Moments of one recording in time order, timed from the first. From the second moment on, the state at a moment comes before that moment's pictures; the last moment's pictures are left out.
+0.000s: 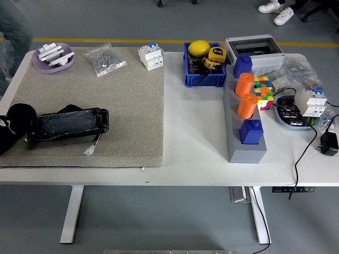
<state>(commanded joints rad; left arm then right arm) -0.33 0.53 -1.45 -0.92 1.79 -0.06 0.11 0.03 -0.37 0.94 0.35 -0.52 0.09 -0.28</state>
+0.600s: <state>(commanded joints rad) -0.40 0.53 -1.34 -0.81 1.76 -0.07 0.14 0.03 -0.37 0.91 0.33 -0.51 0.11 -0.29</state>
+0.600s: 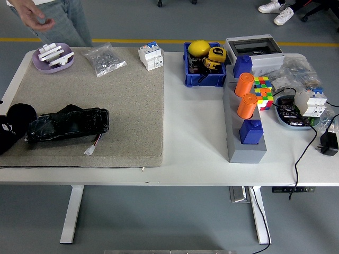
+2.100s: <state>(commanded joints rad) -0.29 0.51 -1.42 -0.98 2.02 0.13 0.25 0.03 -0.37 0.94 0.33 -0.50 0.08 -0.27</state>
